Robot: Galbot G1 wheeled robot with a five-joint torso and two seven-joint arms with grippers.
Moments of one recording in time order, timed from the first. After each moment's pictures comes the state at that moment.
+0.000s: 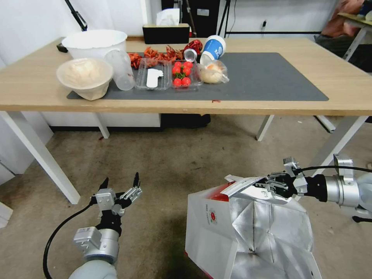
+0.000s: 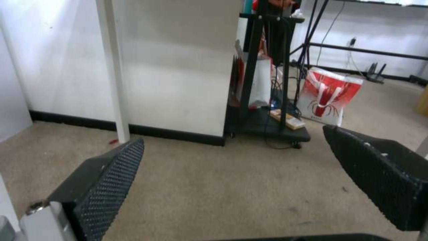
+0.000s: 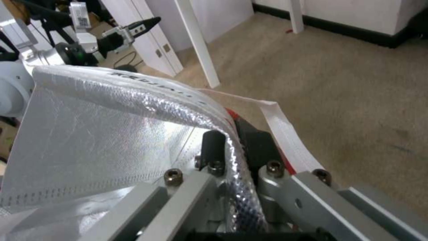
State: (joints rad) left arm 1.75 -1.25 -0.40 -2.26 -0.37 -0.02 -0.35; right arm -1.51 0.31 0.66 1.96 1.16 -0.35 -0.82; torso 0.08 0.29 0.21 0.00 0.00
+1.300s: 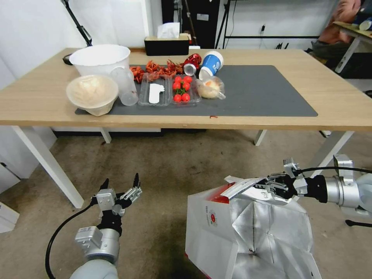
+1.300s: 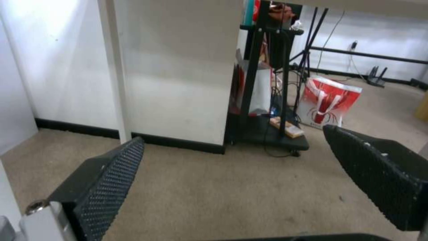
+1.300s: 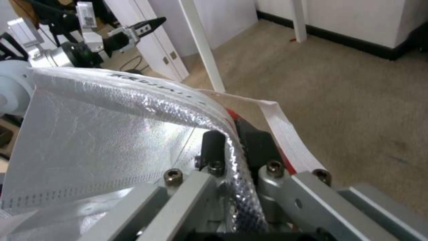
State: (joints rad) left arm 1.74 -1.25 -0.40 -2.24 -0.37 -0.03 -0.35; right arm -1.51 0.31 0.66 1.96 1.15 -0.34 -0.83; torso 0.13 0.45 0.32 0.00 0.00
